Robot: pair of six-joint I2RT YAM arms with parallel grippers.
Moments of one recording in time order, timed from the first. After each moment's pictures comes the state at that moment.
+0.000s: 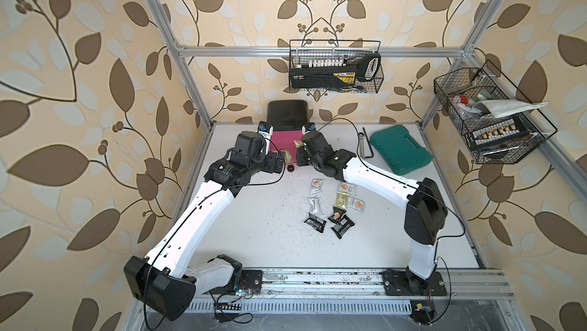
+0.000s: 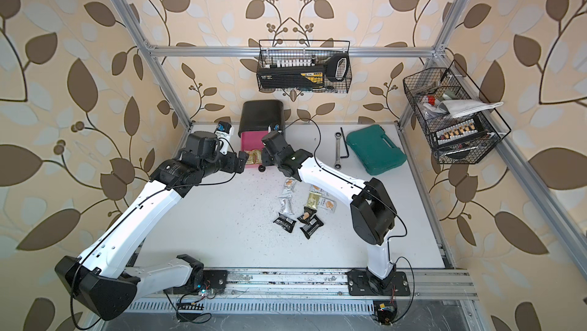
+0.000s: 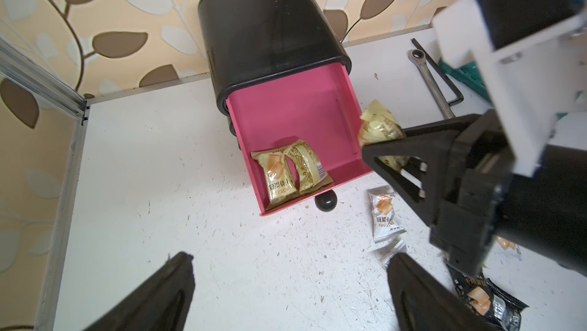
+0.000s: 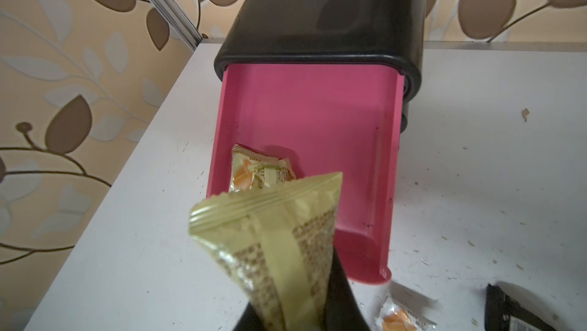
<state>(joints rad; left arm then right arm) -0.44 1.19 1.25 -0.70 -0.10 -0.09 0.78 1.96 1.68 -0.36 0.28 0.52</state>
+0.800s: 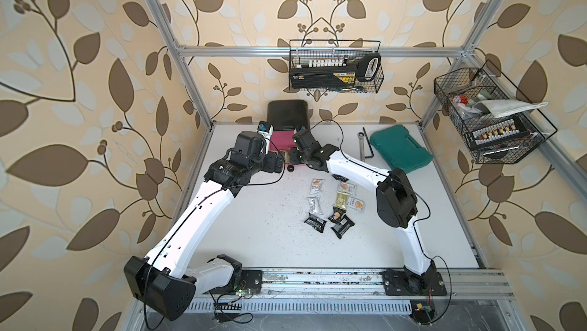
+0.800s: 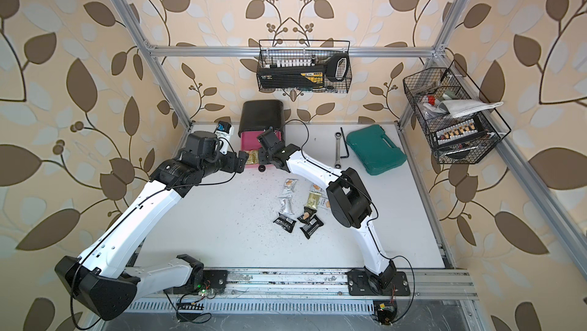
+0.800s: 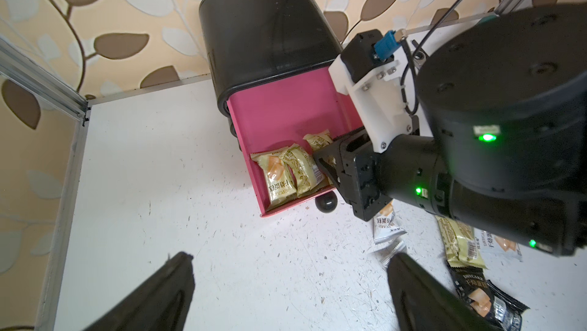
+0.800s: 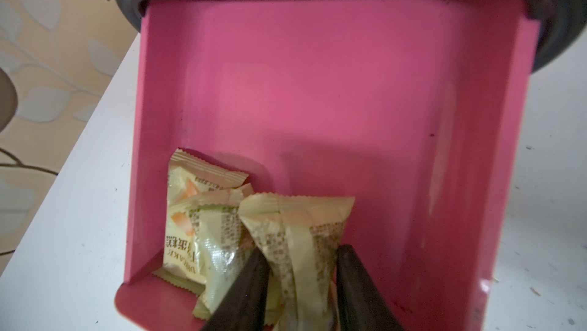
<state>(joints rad) -0.44 1.19 1.25 -0.70 -0.10 -0.09 0.74 2.20 1.89 -0.45 0.18 0.51</state>
